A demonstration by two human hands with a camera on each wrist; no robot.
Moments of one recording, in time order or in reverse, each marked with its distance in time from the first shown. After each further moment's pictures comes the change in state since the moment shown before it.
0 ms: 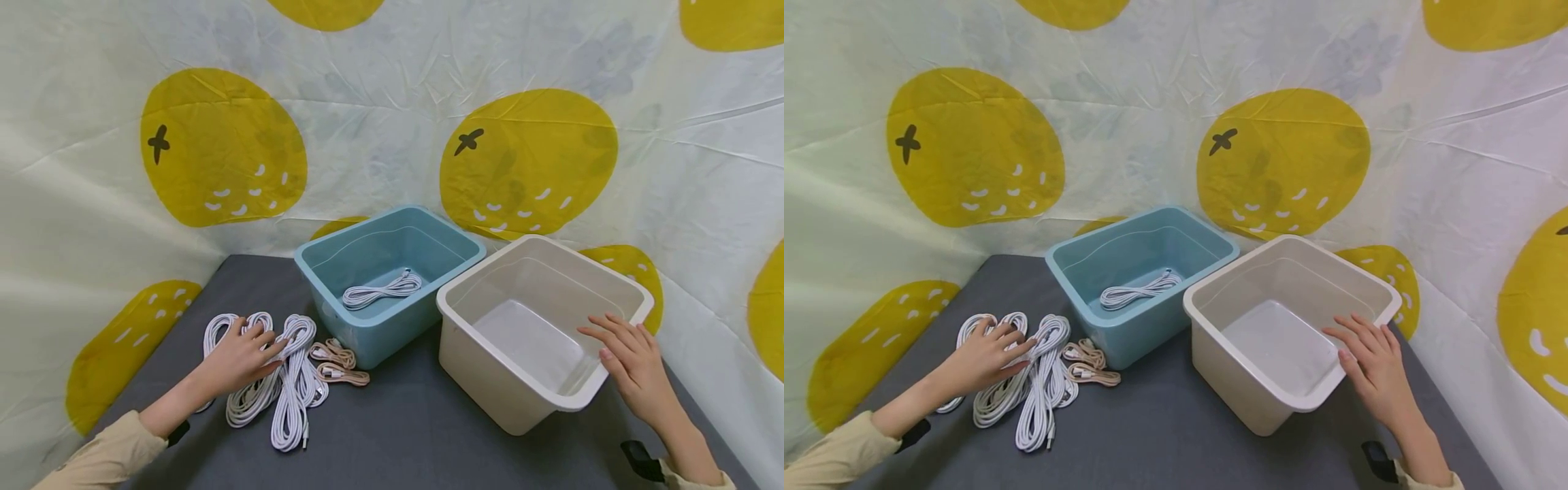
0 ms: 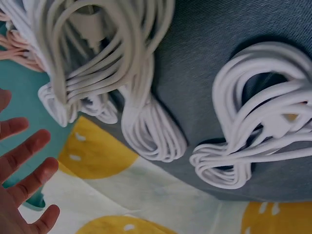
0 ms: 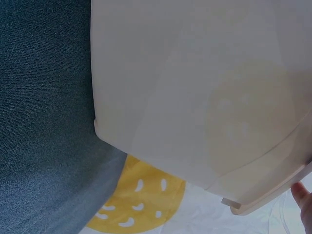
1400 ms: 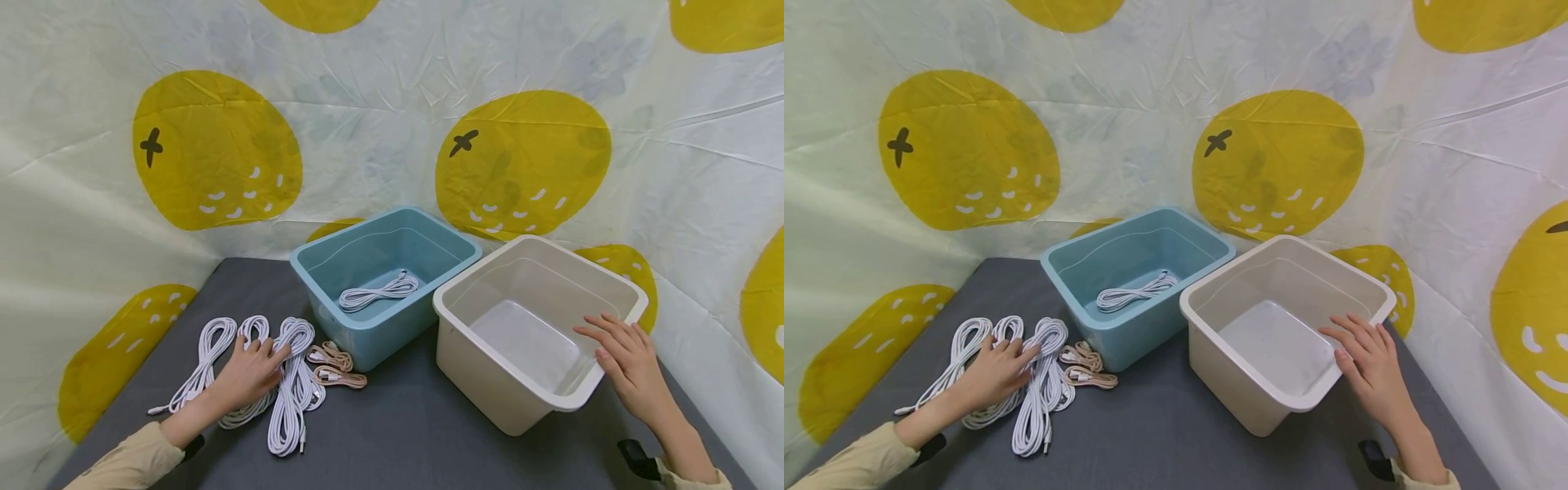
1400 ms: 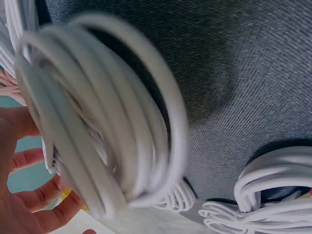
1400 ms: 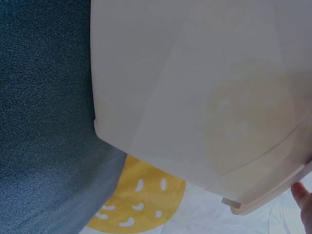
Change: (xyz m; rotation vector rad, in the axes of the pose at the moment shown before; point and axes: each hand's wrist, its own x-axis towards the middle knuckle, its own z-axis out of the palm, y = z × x) left_hand -0.003 0.027 0.026 -0.043 -0.064 -0.250; right_hand 0.000 -0.001 0.000 -0.010 0.008 0.004
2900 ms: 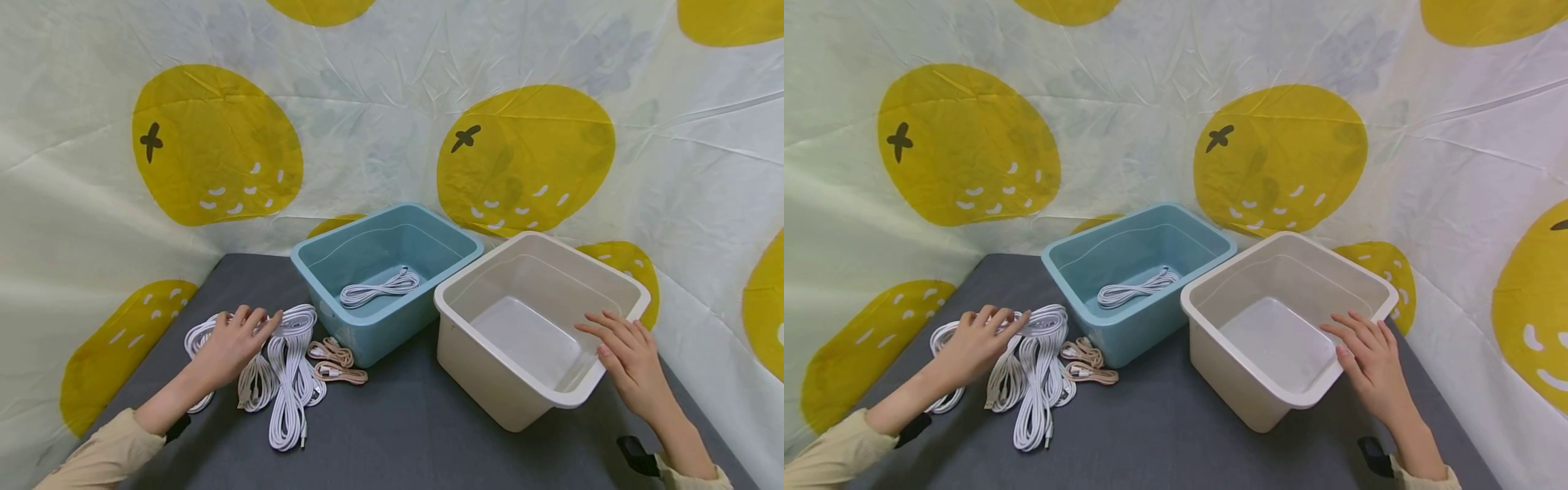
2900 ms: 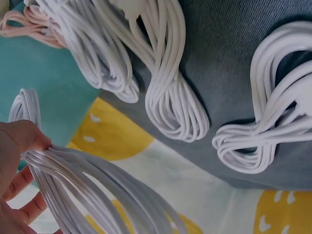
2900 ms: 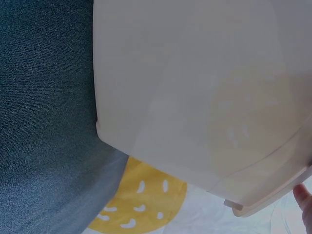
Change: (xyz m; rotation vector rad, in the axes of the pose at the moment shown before) left_hand 0.015 -0.024 -0.045 0.094 0.008 0.039; right_hand 0.001 0.003 0.003 0.024 0.033 -0.026
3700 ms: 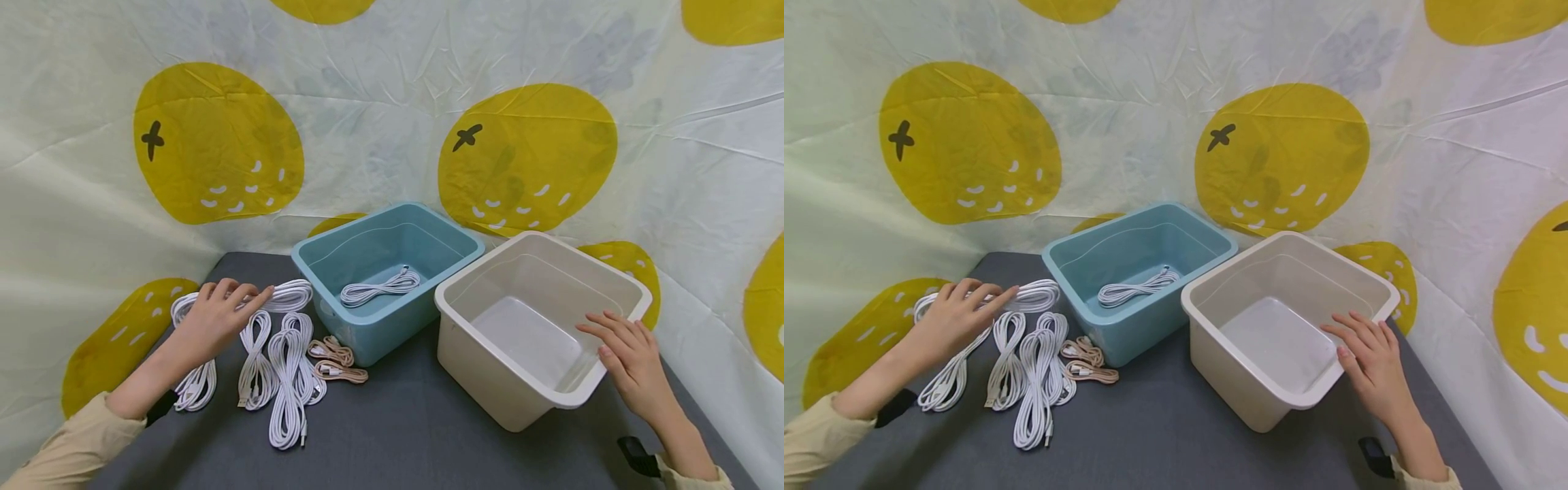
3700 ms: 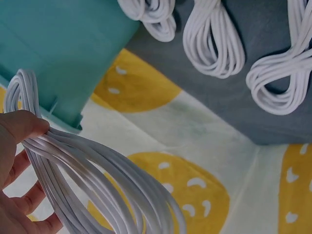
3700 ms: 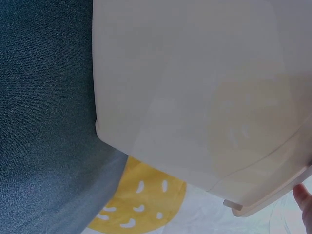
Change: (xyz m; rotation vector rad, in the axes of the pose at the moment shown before) left_hand 0.018 -0.025 -0.041 0.021 0.108 0.037; right_hand -0.001 0.002 0.000 -0.002 -0.004 0.002
